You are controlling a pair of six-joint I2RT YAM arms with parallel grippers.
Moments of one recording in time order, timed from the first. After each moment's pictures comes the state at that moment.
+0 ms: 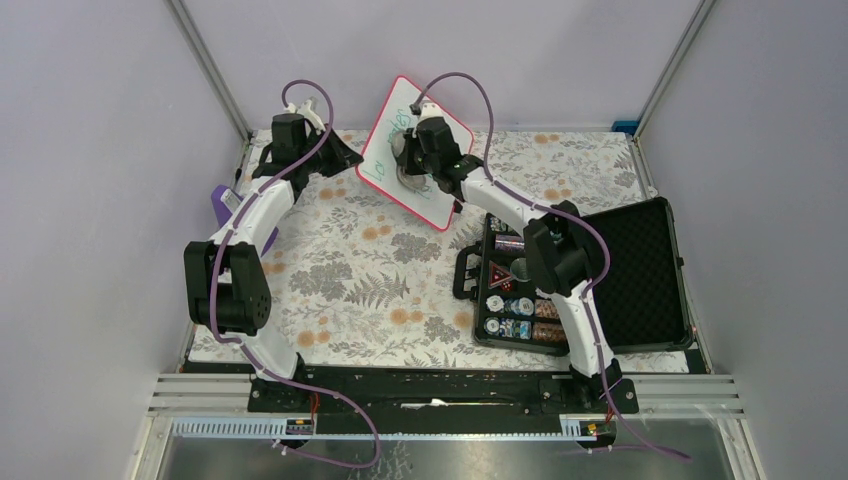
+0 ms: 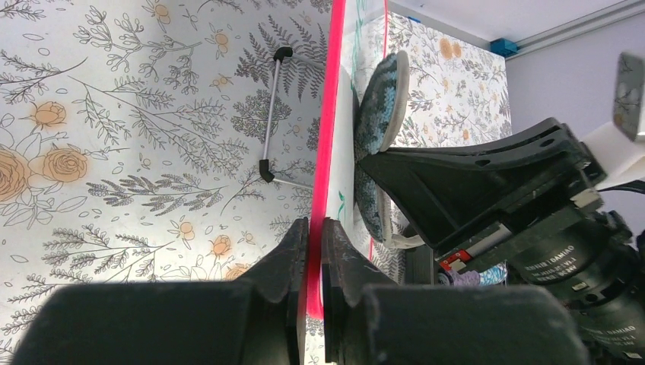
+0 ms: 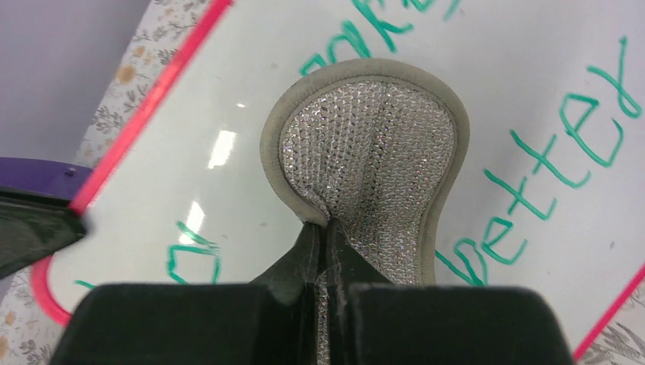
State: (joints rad) left arm -0.07 1.69 1.36 -0.17 0.43 -0.55; right arm 0.65 2.27 1.96 -0.11 0.03 0.40
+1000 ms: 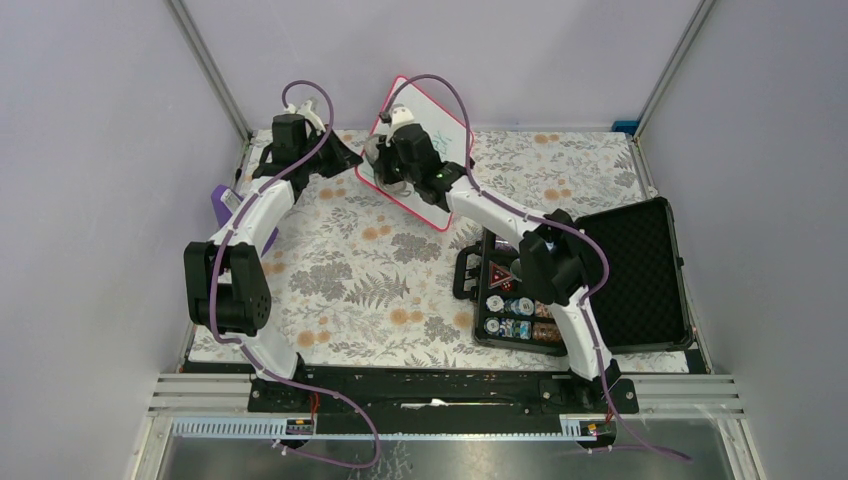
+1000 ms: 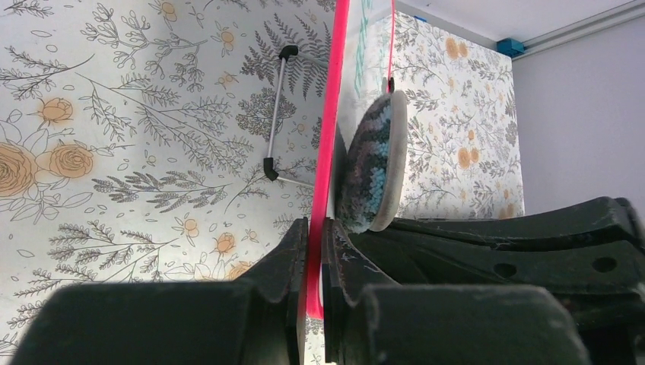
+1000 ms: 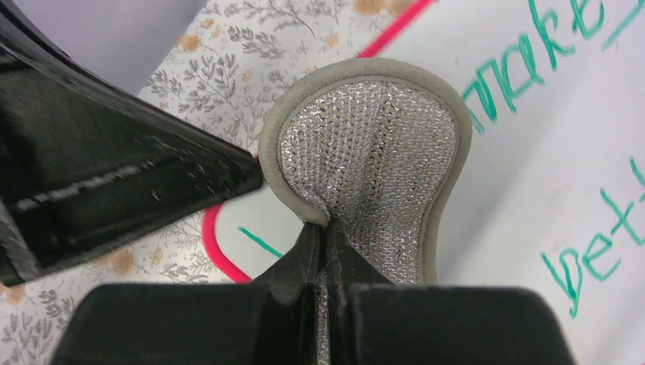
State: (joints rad) left arm -0.08 1.69 1.36 -0.18 0.42 -0.54; right arm 0.76 2.24 1.99 -0.13 0.04 0.28
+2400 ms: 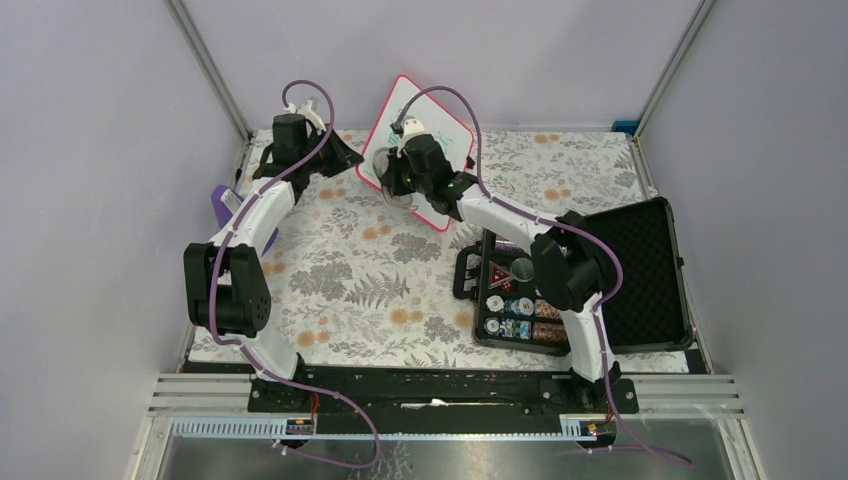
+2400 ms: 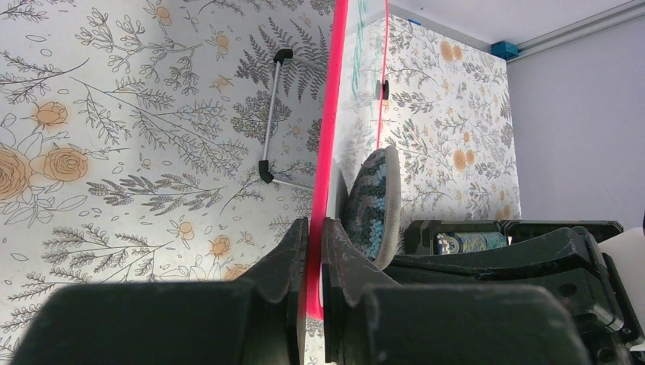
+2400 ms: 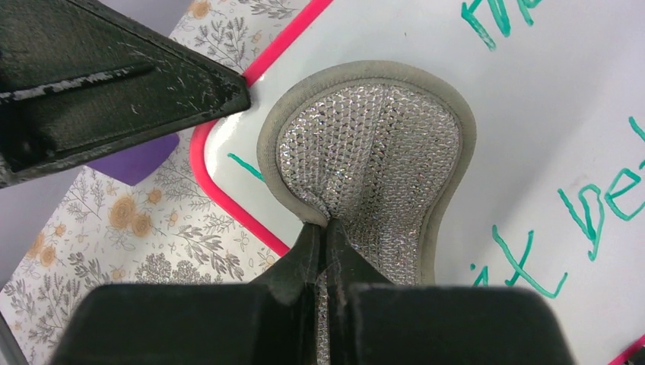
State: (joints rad) left arm -0.08 1.68 1.36 -0.16 0.42 -0.55; right arm 0.74 2.12 1.75 -0.04 -0.01 0.36
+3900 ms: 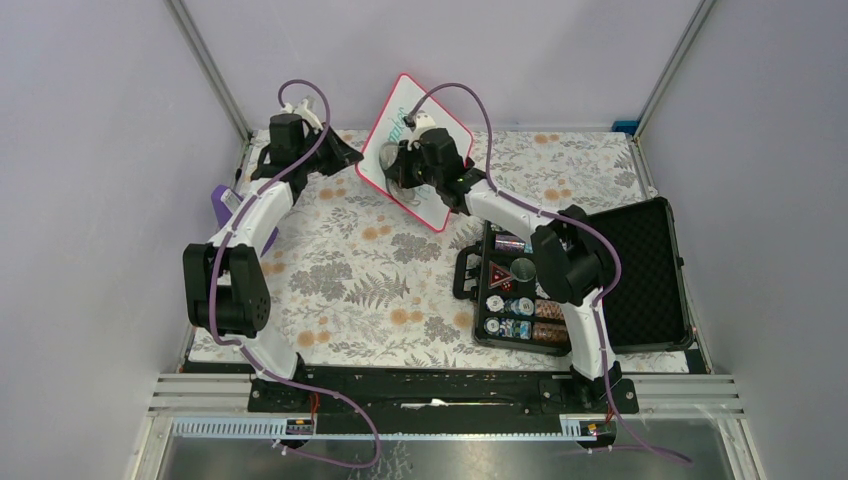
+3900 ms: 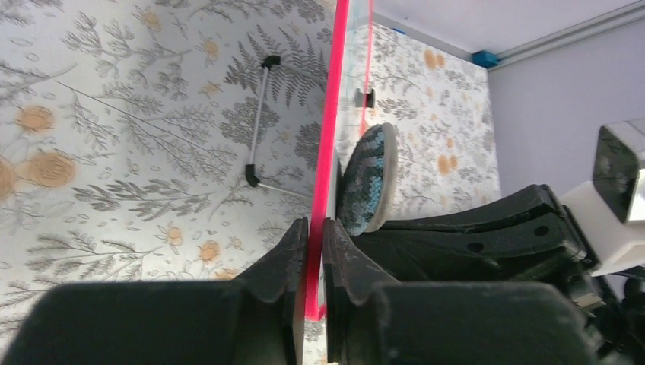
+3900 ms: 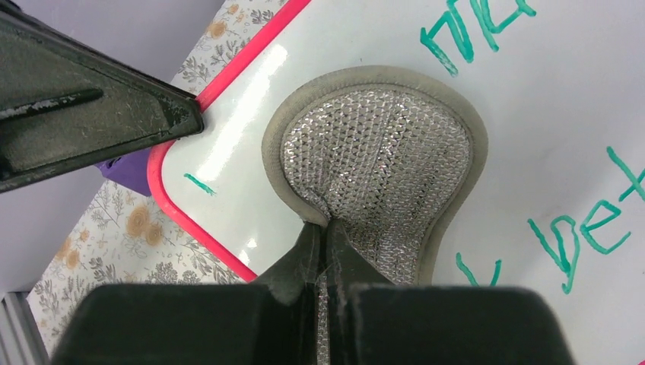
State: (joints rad) left arm -0.08 1.67 1.35 -0.14 0.42 -0.57; right arm 0.68 2.14 1.73 0.05 -0.14 0.40
